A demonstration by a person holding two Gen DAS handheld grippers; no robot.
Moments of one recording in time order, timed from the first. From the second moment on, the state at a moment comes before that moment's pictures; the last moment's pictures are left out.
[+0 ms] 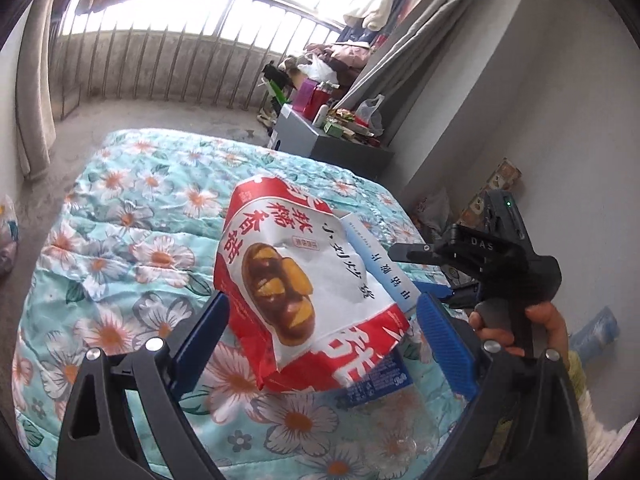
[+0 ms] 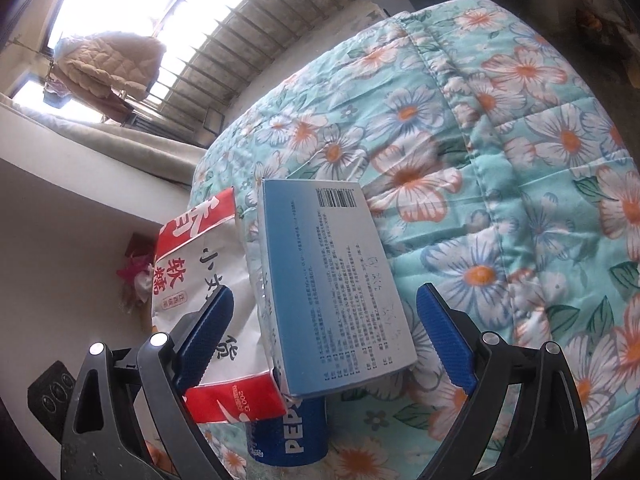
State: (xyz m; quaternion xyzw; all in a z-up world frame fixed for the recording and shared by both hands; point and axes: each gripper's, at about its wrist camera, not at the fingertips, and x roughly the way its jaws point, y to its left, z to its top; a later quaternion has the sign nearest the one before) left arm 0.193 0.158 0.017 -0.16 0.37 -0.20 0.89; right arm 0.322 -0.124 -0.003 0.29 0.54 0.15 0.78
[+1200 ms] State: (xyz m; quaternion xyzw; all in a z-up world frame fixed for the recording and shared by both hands) left arm 0.197 0.249 -0.058 -0.34 0.43 -0.19 0.82; right arm 0.285 -0.180 -0.042 0.40 0.54 0.21 0.71
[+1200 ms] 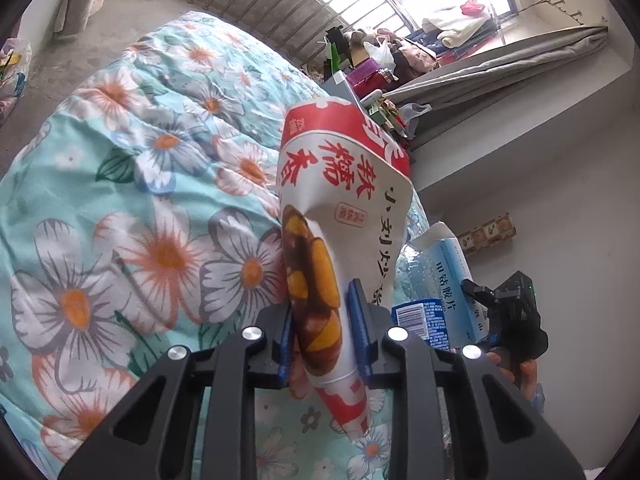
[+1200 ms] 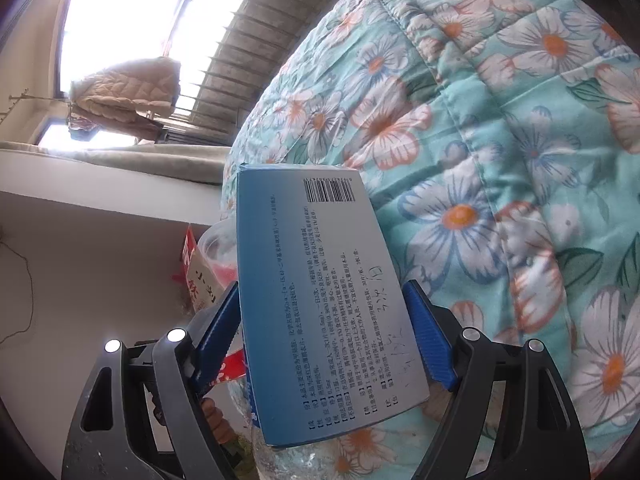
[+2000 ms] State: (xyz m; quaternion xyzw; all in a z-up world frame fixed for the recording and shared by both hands) left arm 0.121 0.162 0.000 0.08 0.40 -0.17 0.90; right arm 0.209 -0.175 -0.017 0.29 0.52 0.15 0.79
